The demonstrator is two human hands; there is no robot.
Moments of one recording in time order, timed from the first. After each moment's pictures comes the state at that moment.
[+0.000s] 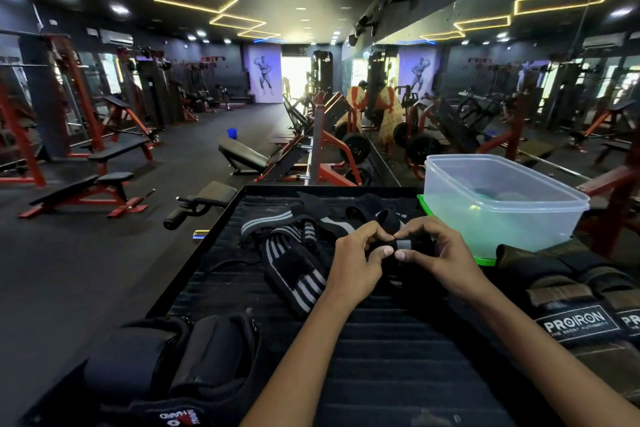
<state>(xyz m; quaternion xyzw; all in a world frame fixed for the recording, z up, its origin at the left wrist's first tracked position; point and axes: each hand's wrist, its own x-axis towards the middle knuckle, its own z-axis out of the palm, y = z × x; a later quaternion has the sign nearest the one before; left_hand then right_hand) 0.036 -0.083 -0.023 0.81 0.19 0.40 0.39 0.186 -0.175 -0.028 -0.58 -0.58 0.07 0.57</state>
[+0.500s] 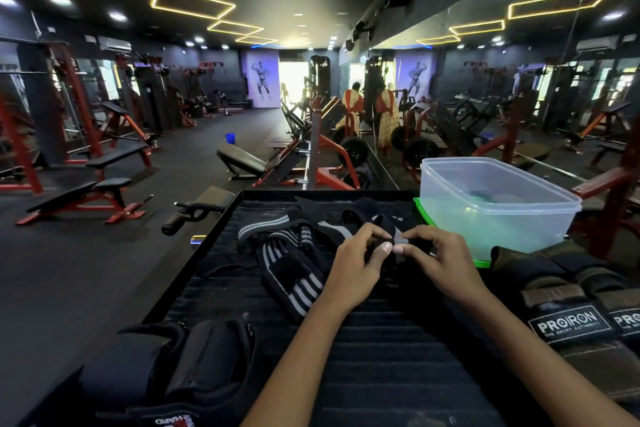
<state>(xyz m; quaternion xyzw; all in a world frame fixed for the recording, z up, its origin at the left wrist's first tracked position) 0.037 -0.084 -0.026 0.81 0.15 0.38 0.41 0.182 -0.180 -0.023 -0.64 -0.56 -0.05 0.52</state>
